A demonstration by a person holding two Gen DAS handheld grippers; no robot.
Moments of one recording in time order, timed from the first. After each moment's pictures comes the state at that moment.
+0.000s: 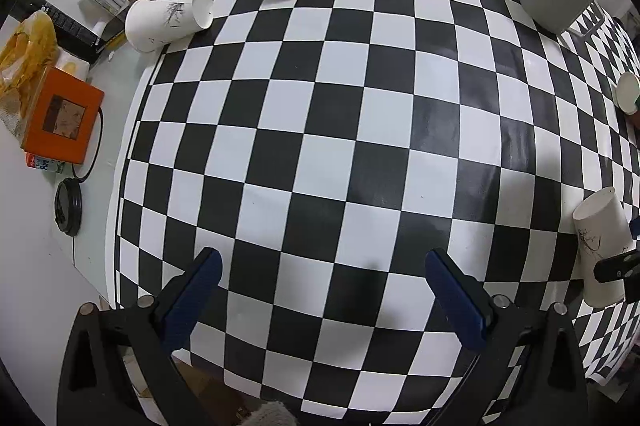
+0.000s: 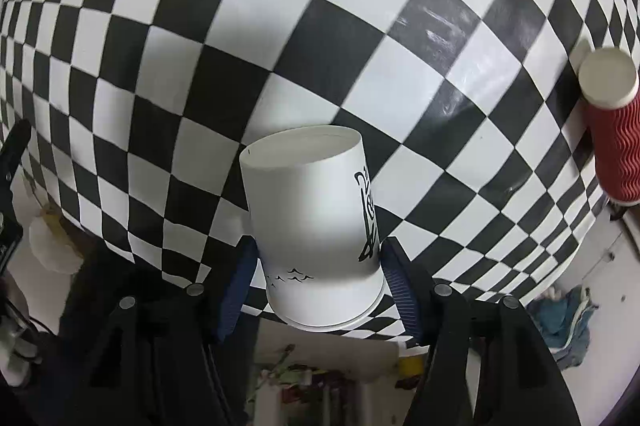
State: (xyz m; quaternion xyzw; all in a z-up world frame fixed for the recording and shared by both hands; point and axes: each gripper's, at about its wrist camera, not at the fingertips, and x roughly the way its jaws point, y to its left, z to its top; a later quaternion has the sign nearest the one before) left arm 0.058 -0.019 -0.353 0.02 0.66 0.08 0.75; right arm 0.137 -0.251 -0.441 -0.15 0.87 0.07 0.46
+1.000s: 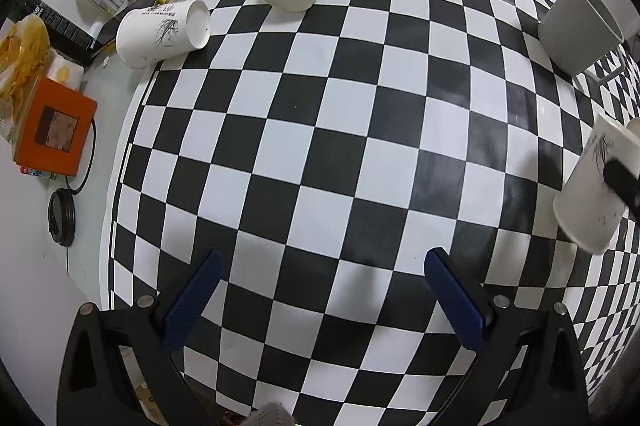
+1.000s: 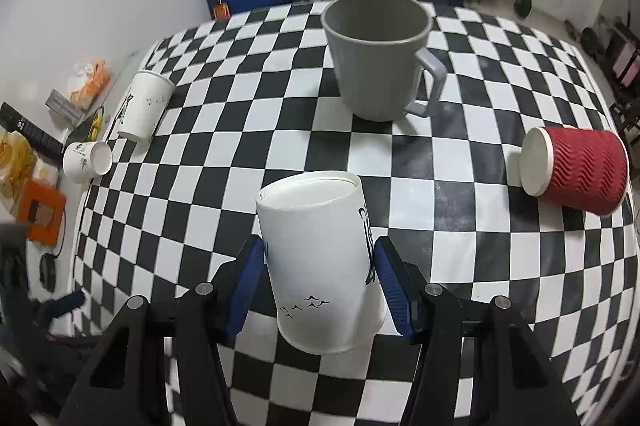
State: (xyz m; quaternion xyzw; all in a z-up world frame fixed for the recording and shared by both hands) left arm 0.095 -0.014 -0.351 0.00 0.65 0.09 0.75; right arm 0.142 -0.248 -0.363 0.07 0.55 0.03 0.83
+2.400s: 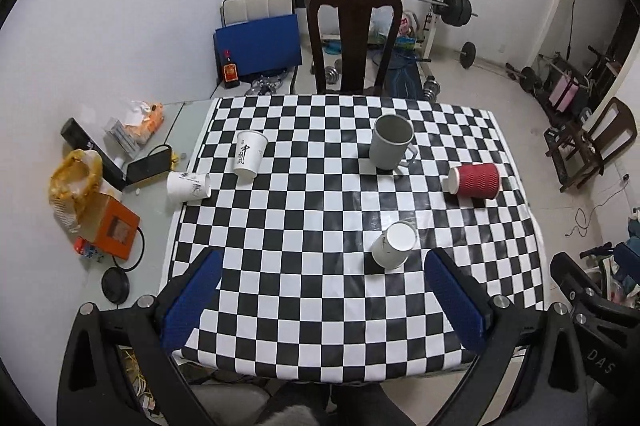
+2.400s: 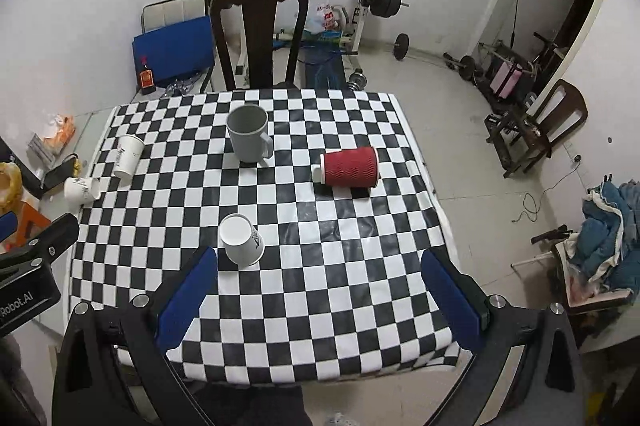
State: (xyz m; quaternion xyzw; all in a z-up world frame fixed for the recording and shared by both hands) left arm -0.016 -0.070 -0.067 0.02 0.49 -0.04 0.87; right arm -0.042 -0.277 -0.085 0.02 0.49 -0.16 0.86
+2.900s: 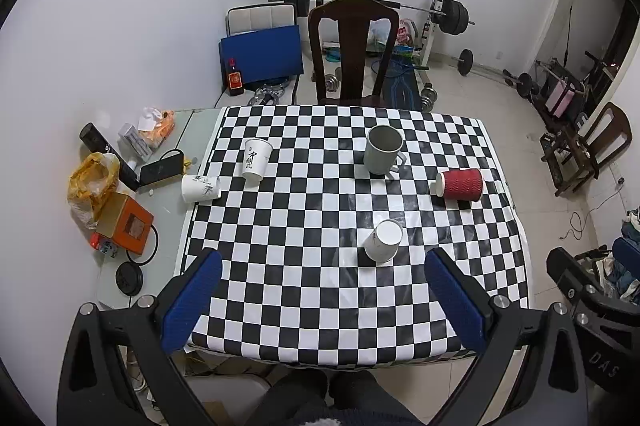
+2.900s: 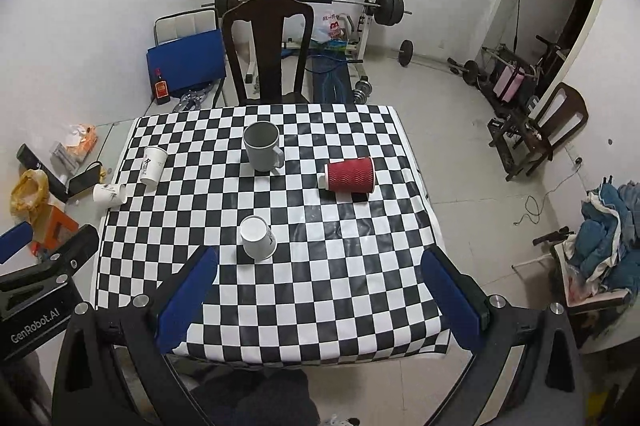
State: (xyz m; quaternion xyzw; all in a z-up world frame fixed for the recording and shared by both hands) left arm -0.049 -0.072 -0.021 0.01 0.48 -0.04 0.88; right arm -0.074 -0.265 -0.017 0.02 0.49 -0.15 0.86
